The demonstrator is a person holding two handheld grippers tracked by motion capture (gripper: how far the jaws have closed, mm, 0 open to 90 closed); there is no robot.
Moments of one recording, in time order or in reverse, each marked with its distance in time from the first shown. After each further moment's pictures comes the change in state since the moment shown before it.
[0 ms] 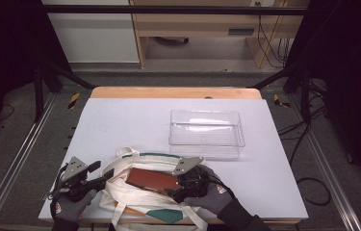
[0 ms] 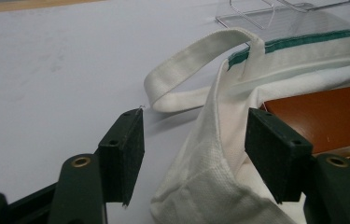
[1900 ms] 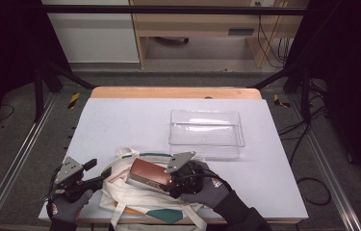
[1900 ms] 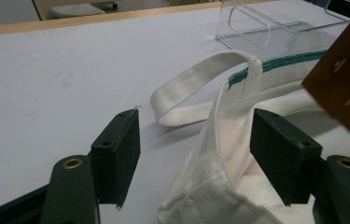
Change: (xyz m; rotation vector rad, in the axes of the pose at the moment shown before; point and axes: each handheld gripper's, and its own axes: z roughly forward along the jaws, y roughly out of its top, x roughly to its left) left arm 0.002 0.003 -0.010 -0.061 0.005 0.007; right arm 0.004 0.027 -0.010 0.031 0.043 -0.098
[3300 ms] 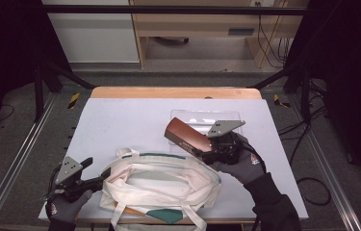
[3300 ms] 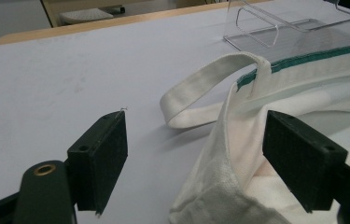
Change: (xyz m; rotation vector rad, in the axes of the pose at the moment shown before) left arm 0.001 0.002 -0.002 -0.001 0.035 0.030; right arm -0.073 -0.011 -0.086 -0.096 -0.213 0.144
